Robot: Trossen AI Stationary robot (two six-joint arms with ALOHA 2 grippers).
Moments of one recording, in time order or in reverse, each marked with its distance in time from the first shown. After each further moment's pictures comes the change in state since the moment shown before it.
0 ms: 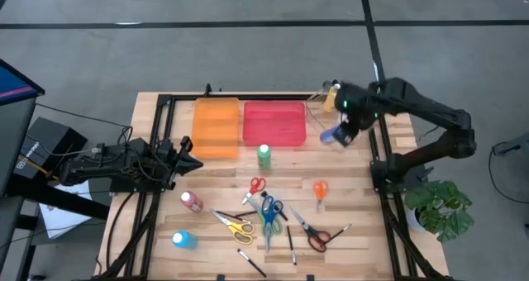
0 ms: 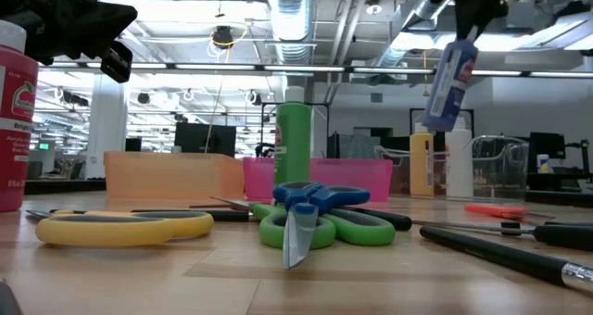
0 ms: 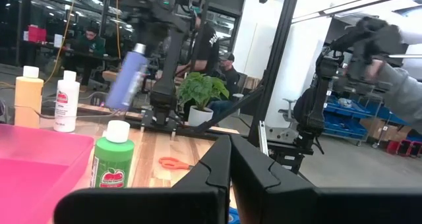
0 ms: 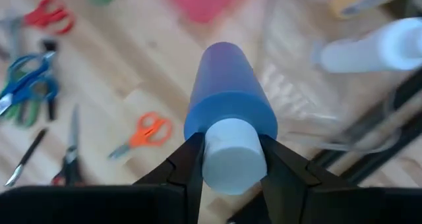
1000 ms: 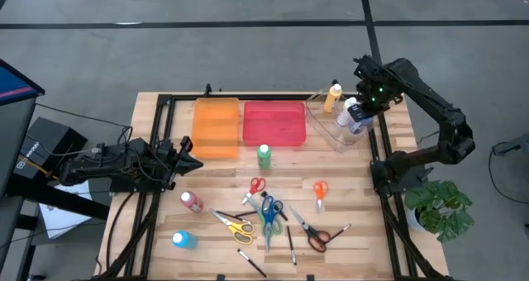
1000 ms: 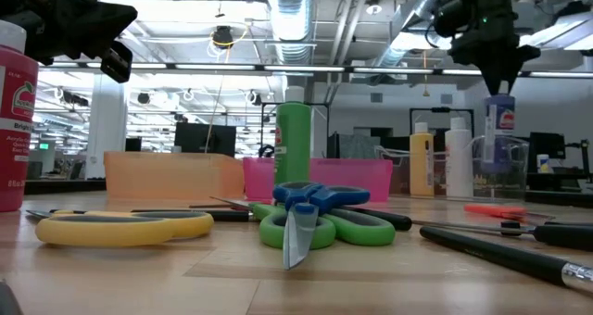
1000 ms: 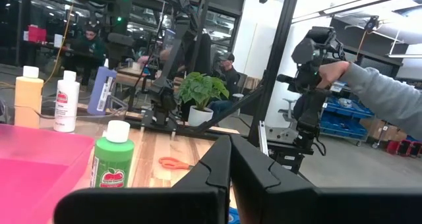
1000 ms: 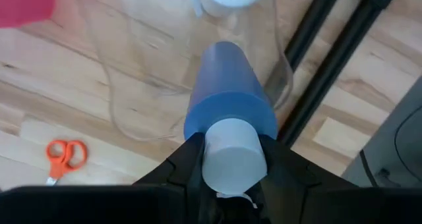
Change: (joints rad) left arm 0.000 0.000 0.000 0.000 0.000 0.000; right arm -0.621 0.012 -0.211 0.002 -0.029 -0.249
